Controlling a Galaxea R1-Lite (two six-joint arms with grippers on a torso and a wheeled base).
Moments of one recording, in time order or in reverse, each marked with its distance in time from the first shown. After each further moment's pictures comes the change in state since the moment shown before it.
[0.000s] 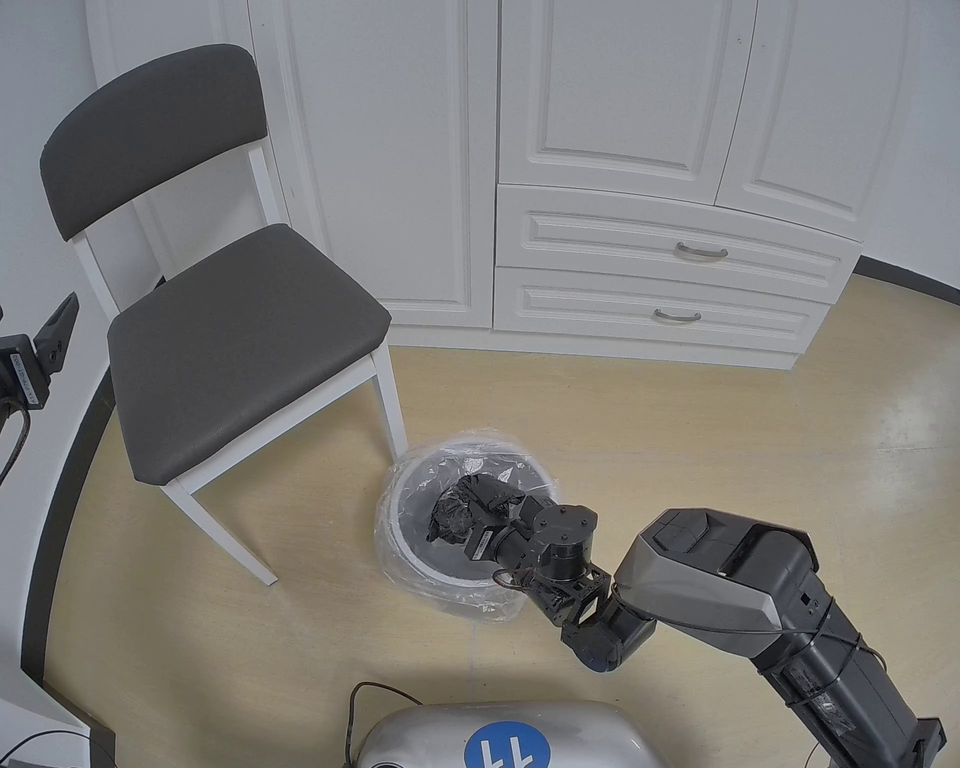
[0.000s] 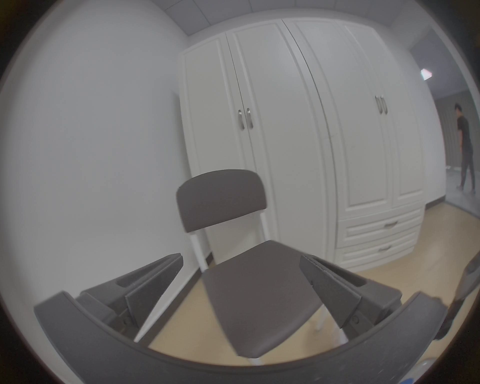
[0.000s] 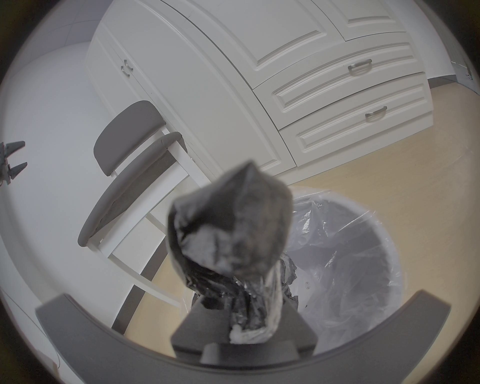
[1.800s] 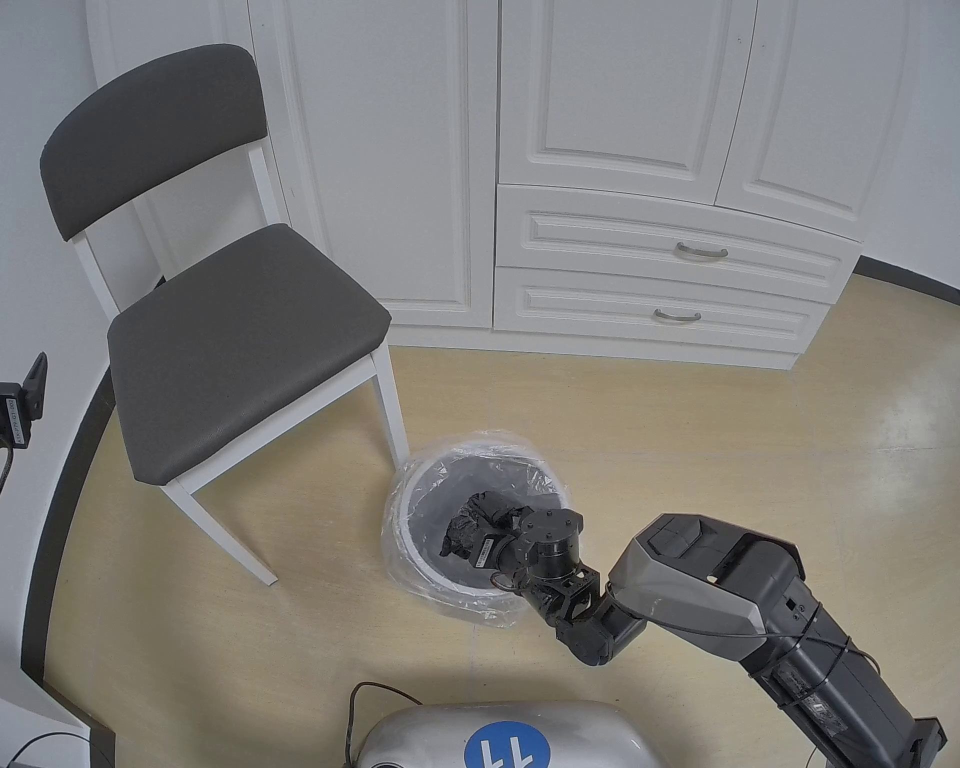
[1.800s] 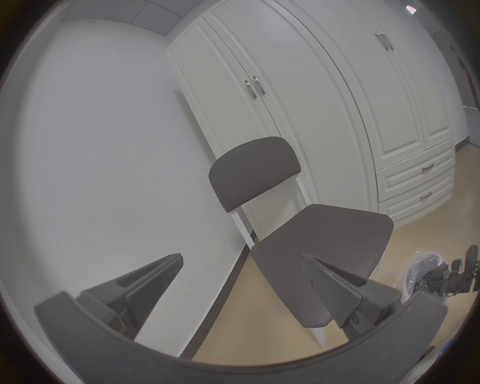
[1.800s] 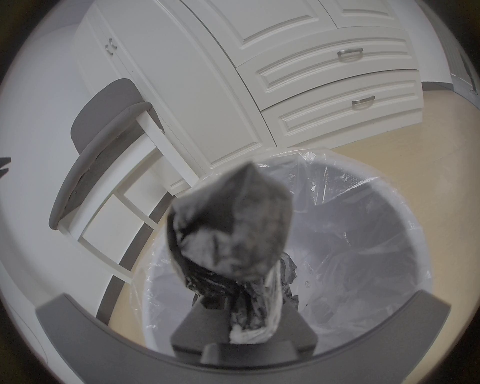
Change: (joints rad) left arm 0.217 0.037 0.066 -0.009 0.016 0.178; right arm -0.017 0.066 -0.112 0.182 -0.051 0.004
